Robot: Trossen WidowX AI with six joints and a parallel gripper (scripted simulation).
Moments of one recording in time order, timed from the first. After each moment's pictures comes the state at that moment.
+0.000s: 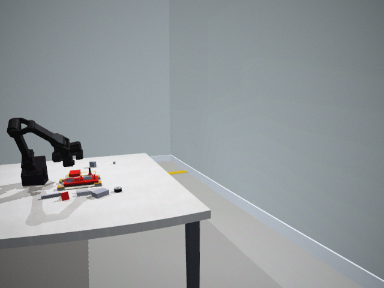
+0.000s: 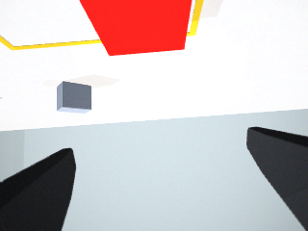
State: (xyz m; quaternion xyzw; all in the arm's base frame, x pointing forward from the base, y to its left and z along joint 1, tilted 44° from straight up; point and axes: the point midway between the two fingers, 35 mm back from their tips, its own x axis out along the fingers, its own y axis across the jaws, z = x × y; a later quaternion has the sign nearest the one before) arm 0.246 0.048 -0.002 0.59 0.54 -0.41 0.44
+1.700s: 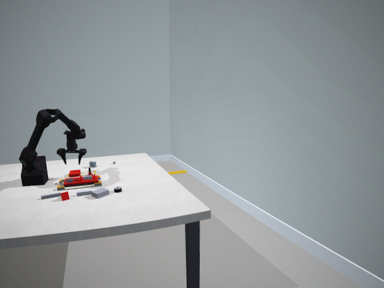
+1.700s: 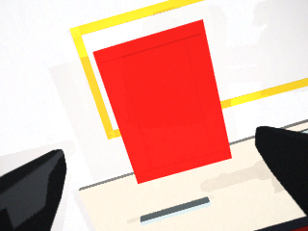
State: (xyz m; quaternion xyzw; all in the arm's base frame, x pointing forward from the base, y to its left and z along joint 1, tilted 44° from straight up) arm 0.250 0.086 -0.069 -0.59 0.69 0.26 0.34
